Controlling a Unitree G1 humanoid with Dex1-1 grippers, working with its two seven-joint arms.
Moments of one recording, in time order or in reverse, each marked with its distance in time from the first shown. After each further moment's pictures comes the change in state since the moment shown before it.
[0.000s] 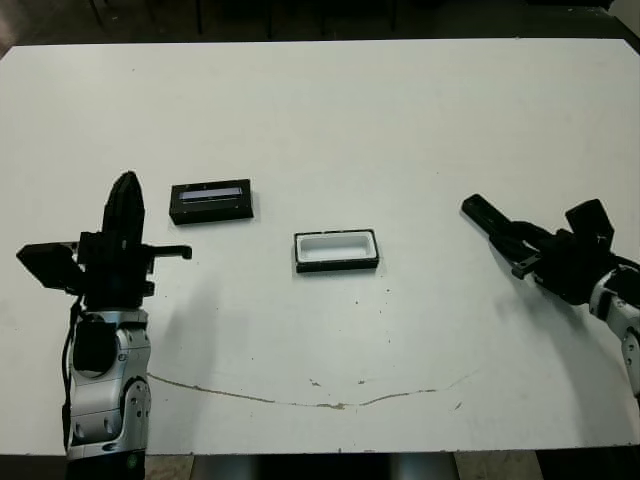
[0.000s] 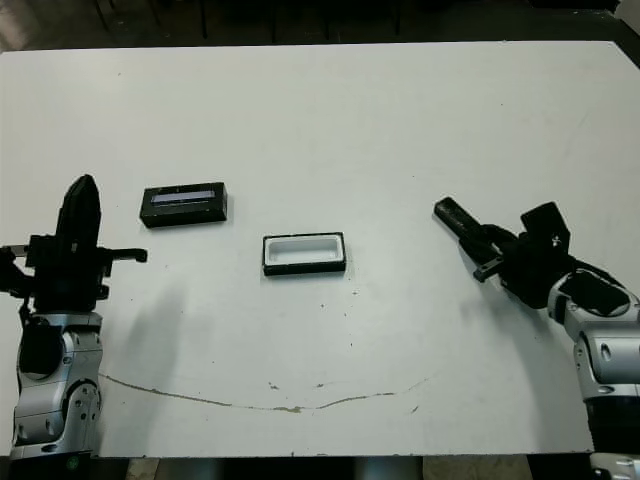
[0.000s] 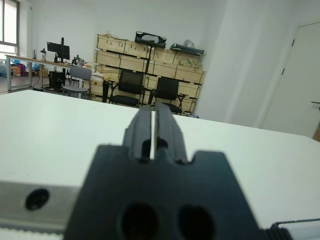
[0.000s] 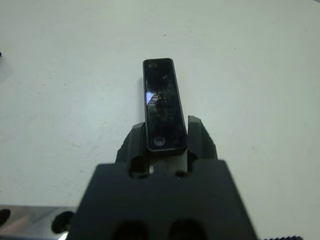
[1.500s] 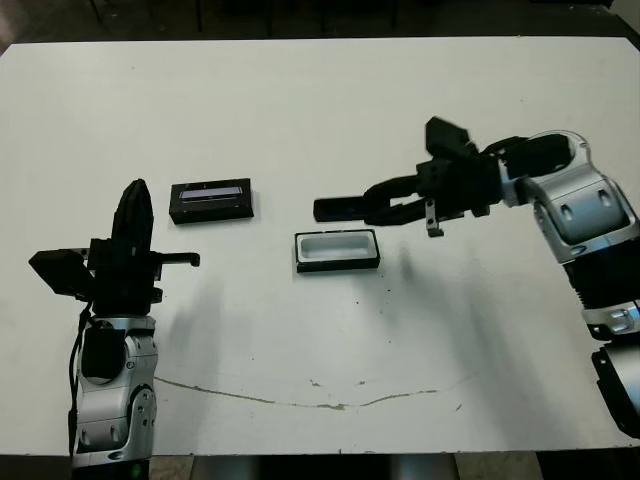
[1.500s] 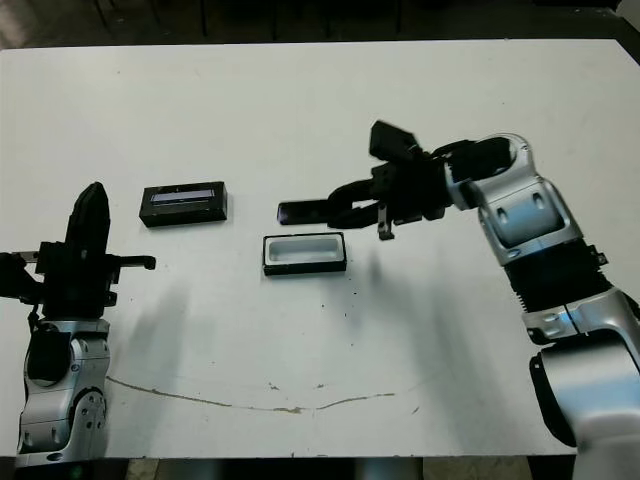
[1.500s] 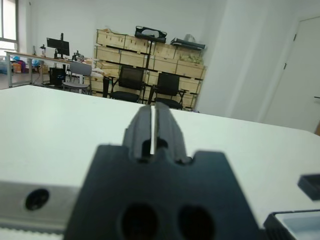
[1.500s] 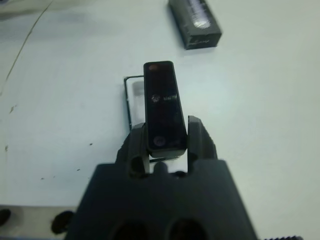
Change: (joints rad) left arm 0.033 -0.009 -0.041 -0.028 0.035 0.009 0.042; right arm -0.606 0.056 0.497 0.066 -0.085 0.059 0.631
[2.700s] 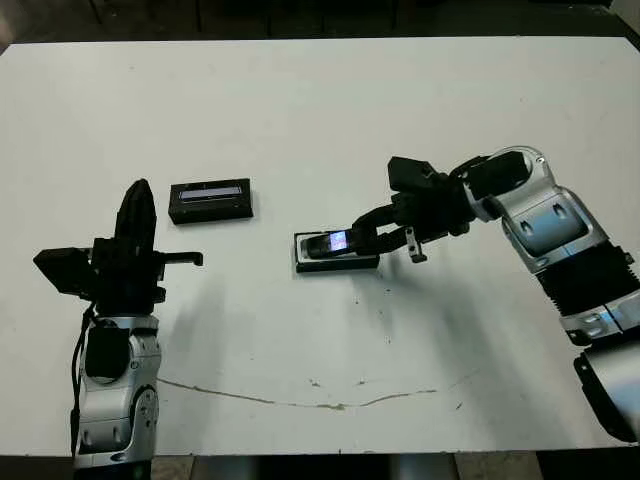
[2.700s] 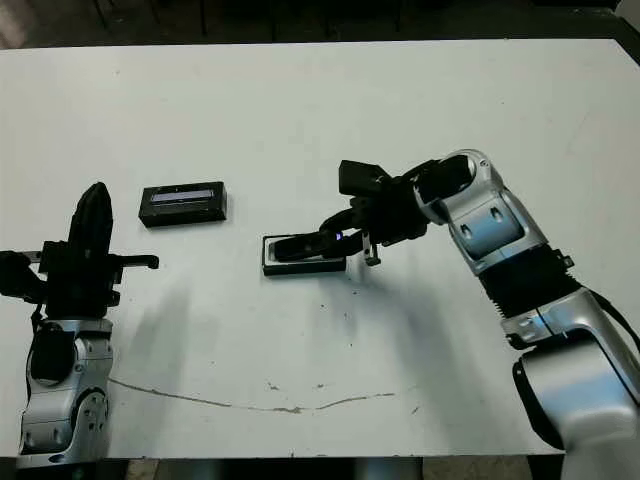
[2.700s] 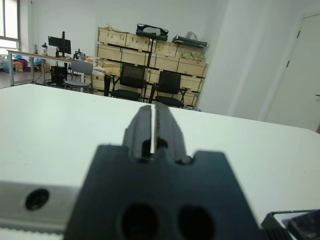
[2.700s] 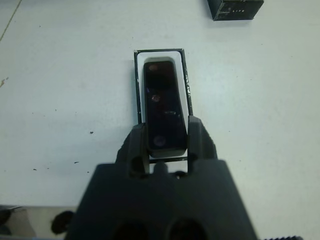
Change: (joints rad) left arm 0.002 -0.002 -0.011 -0.013 0.007 0.012 0.013; right arm -0.001 0.055 0.067 0.046 -0.117 -0.047 0.023
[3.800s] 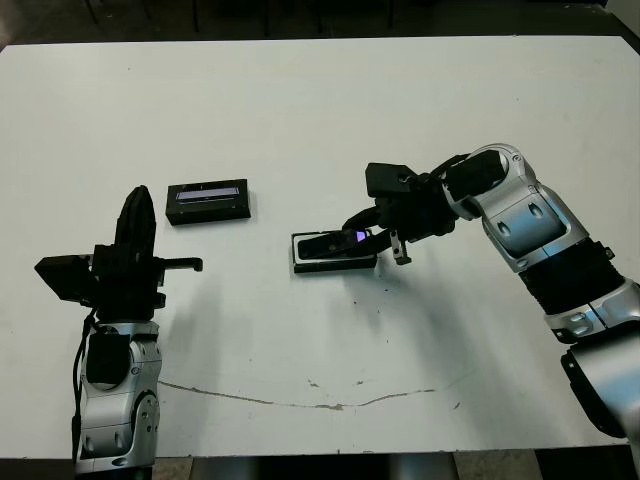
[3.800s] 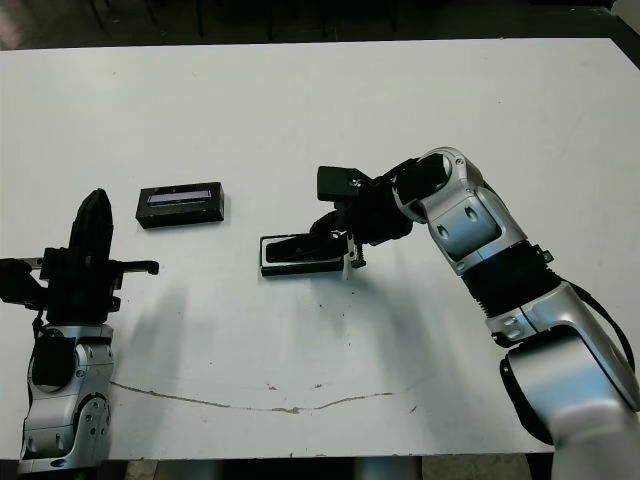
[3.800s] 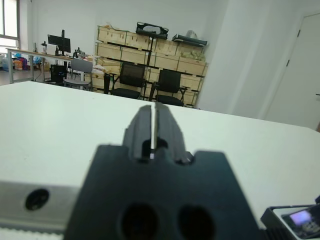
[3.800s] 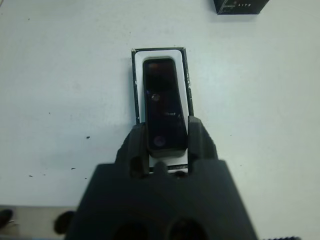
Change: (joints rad) left arm 0.019 -0.008 0.001 0.021 -0.002 -0.028 -0.007; right arm -0.024 0.039 0.039 -0.041 -0.070 0.086 -0.008
